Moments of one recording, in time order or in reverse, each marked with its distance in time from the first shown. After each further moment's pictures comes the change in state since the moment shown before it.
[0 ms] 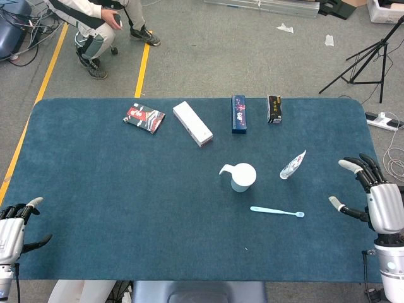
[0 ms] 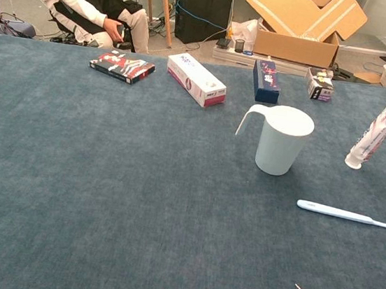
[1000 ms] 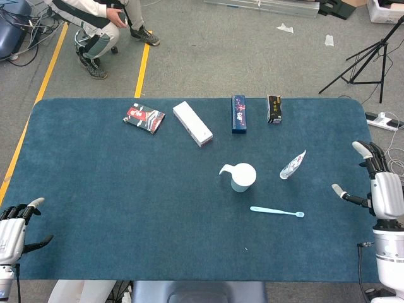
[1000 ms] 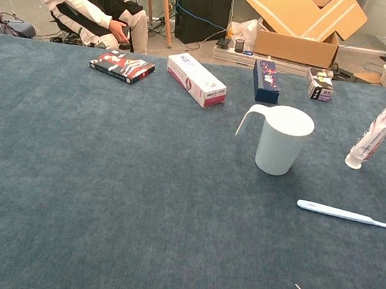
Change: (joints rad) left arm 0.000 0.002 0.005 -0.006 0.007 -0.003 -0.001; right arm 0.044 -0.055 0.070 0.074 0.152 -0.106 0.098
